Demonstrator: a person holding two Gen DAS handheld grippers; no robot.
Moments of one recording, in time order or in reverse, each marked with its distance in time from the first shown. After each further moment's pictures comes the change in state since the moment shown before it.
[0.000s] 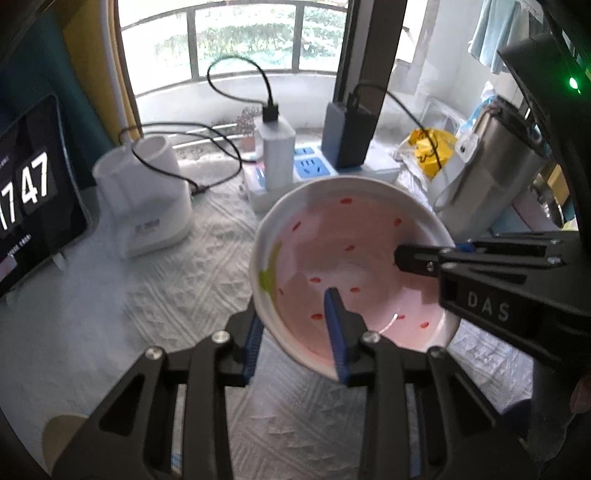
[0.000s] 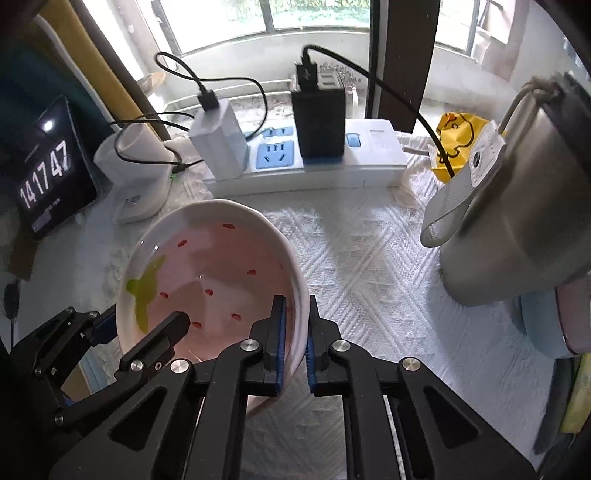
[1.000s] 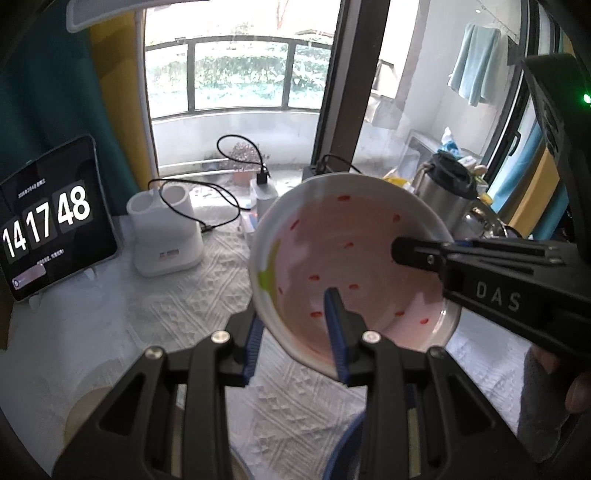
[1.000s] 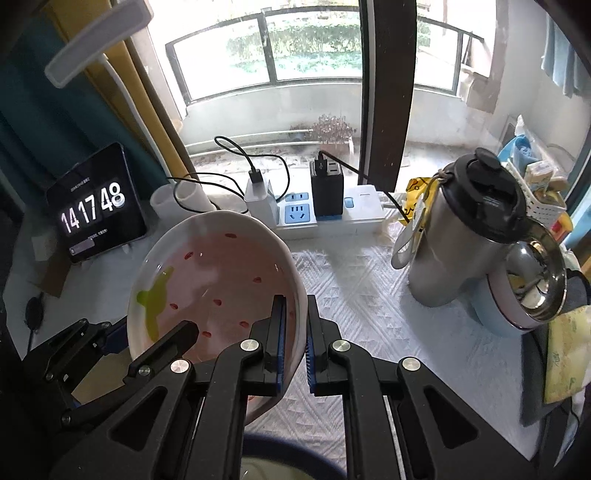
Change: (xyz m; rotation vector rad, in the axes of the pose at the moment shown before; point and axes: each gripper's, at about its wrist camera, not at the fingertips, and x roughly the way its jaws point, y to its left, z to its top) left arm -0.091 -0.007 -0.008 -0.006 -0.136 -0.061; right arm -0.105 0.015 -0.019 0.013 -0.192 -0.002
